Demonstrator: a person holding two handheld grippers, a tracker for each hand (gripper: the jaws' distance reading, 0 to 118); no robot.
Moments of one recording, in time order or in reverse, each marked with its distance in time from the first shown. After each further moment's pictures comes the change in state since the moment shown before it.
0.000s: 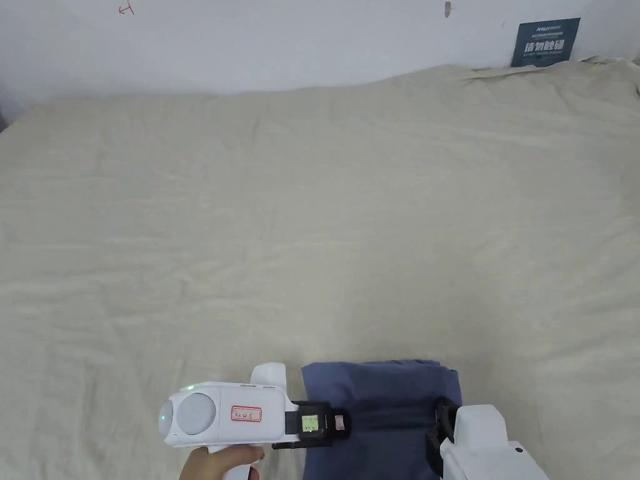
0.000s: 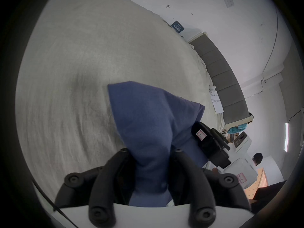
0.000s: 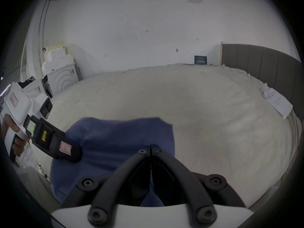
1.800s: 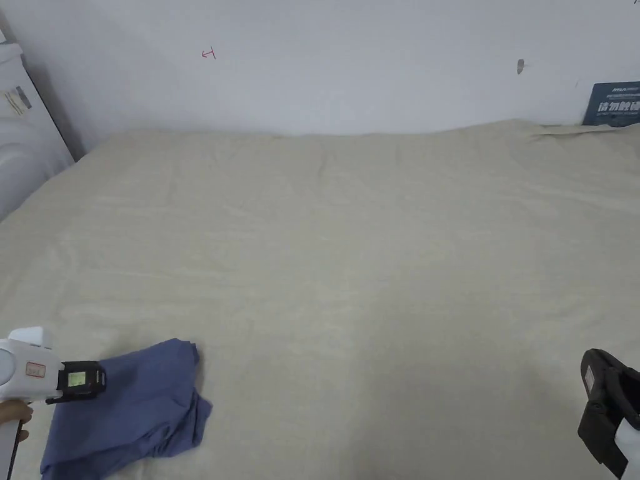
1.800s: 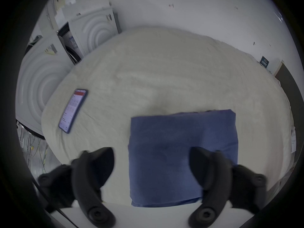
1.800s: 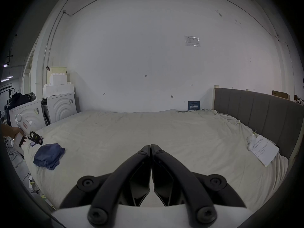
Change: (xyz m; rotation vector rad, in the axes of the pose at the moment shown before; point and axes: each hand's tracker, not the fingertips) left arm -0.182 0.087 0.290 0.311 0.938 0.088; right arm -0.006 0.141 0.071 0.355 -0.055 0.059
